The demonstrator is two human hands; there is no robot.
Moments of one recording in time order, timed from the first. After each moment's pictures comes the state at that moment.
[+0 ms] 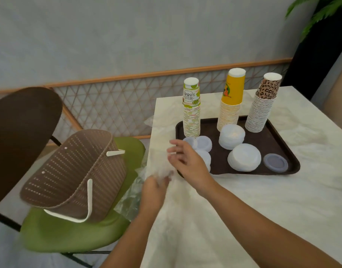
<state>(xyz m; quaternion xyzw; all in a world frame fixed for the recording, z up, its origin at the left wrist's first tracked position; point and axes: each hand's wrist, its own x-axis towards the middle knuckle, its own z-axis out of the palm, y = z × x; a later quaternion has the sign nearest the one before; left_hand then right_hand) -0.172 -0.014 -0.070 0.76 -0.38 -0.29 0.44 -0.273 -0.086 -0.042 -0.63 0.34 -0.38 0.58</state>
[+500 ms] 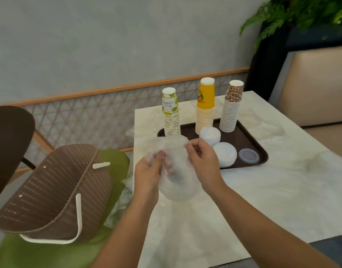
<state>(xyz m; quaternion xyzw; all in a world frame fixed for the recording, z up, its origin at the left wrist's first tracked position) -0.188 -0.026 -0.005 0.55 -0.31 -0.44 0.64 -0.310 -0.070 -0.015 -0.56 0.47 -0.53 0.43</state>
